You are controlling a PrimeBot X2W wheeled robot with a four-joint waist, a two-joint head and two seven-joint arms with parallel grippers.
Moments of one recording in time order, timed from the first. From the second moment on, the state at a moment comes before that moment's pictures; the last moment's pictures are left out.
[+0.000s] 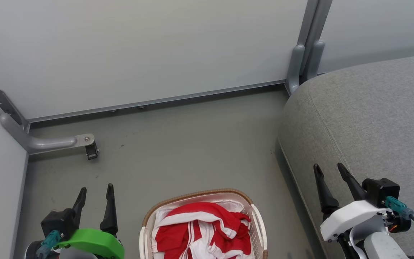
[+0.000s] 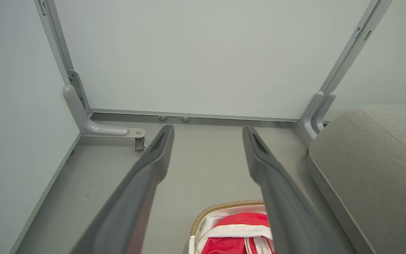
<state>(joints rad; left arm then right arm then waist) -0.06 0.07 -0.03 0.36 -0.29 -0.13 -0.20 -0.13 -0.10 0.09 0.33 0.35 0.13 -0.20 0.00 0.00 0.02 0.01</state>
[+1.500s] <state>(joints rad) -0.03 0.05 -0.08 0.38 -0.12 -0.13 -0.26 -0.14 -0.06 0.07 0.37 0.11 0.13 -0.26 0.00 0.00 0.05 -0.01</state>
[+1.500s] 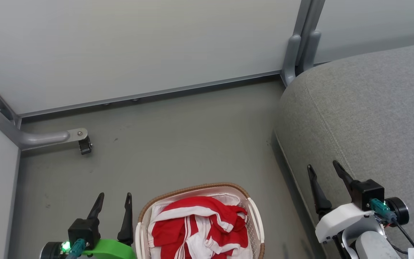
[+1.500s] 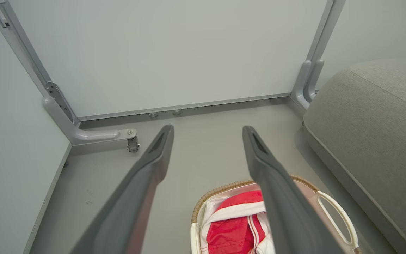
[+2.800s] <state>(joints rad) -0.36 0.05 -0.29 0.61 -0.05 -0.13 -0.26 -0.40 -0.06 0.16 0.15 0.20 0.13 -0.26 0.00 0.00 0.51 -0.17</state>
